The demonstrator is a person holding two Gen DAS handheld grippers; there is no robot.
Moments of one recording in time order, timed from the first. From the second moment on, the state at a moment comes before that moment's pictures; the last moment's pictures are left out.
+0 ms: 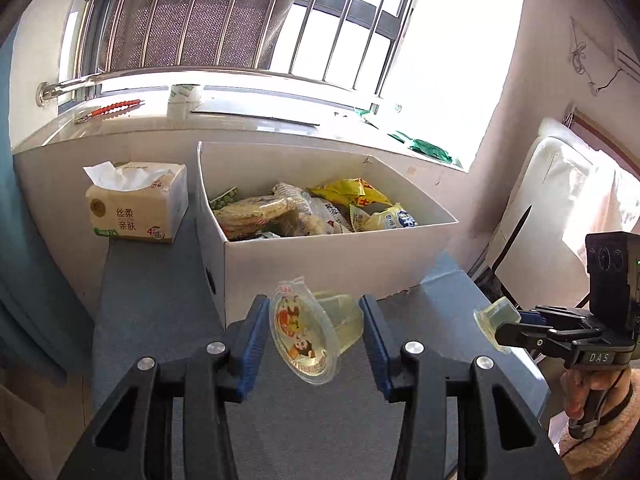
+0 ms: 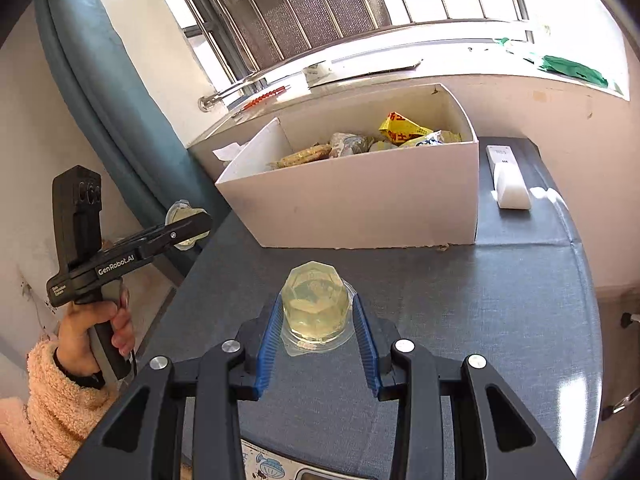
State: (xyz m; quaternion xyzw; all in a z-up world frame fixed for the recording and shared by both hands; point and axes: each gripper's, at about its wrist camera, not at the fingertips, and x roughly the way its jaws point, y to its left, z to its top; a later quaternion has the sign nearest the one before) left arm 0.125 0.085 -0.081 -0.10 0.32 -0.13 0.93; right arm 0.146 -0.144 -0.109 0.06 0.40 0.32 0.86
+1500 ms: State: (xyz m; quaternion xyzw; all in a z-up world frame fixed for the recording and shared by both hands) left arm 0.116 0.067 0.011 -0.07 0.22 -0.03 0.97; right arm 0.171 -0.123 -0.017 -0.04 0.23 0.25 0.94
